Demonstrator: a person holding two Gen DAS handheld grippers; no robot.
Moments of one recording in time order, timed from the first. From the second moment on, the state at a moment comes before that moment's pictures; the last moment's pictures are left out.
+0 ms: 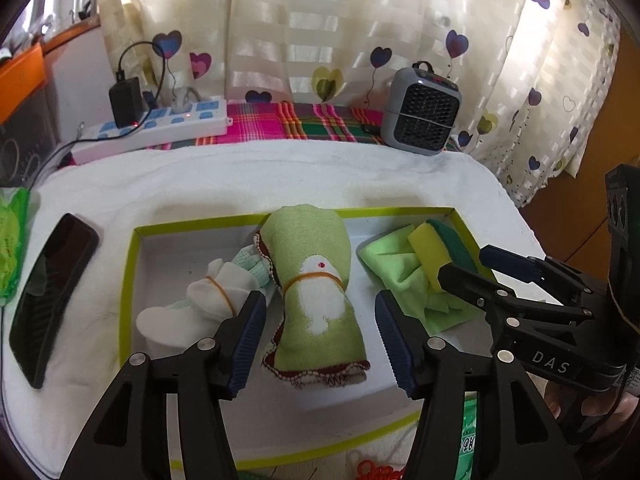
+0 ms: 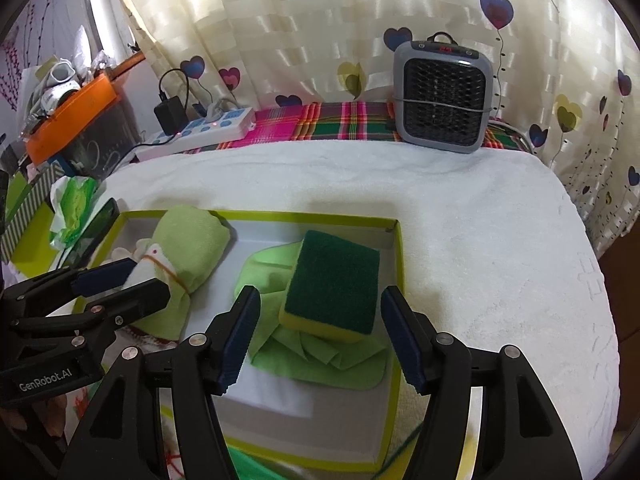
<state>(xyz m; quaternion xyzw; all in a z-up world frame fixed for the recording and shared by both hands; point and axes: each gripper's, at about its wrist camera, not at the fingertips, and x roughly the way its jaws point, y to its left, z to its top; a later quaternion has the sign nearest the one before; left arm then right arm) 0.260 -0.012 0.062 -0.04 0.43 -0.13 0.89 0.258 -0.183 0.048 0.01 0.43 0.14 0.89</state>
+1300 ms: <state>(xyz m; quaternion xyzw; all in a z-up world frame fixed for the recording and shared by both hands) 0.150 0.029 0.086 -0.02 0.38 -0.12 0.92 0.149 -0.214 0.097 0.02 0.37 0.17 0.91</state>
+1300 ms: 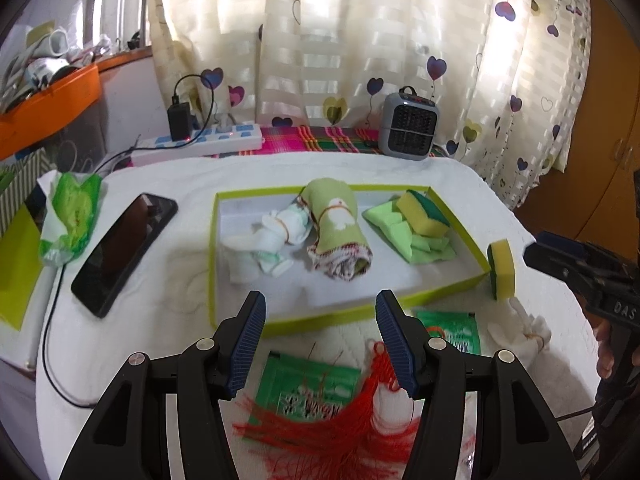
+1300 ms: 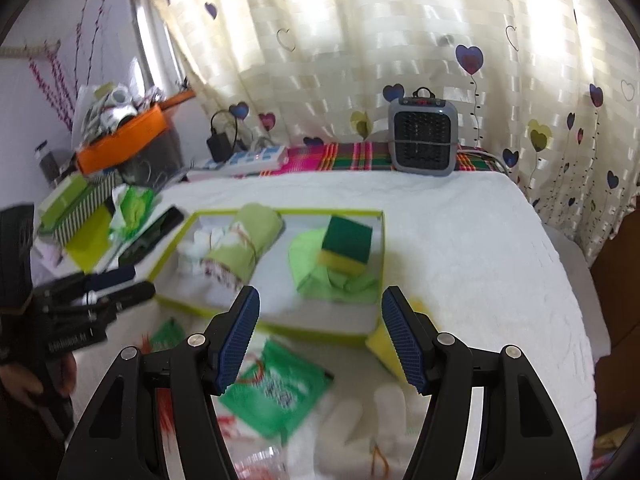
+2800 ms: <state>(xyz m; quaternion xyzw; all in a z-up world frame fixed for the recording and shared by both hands) 0.096 0.028 0.054 -0.03 0.40 -0.14 0.90 0.049 -0.160 0.011 -0.05 0.44 0.24 0.86</state>
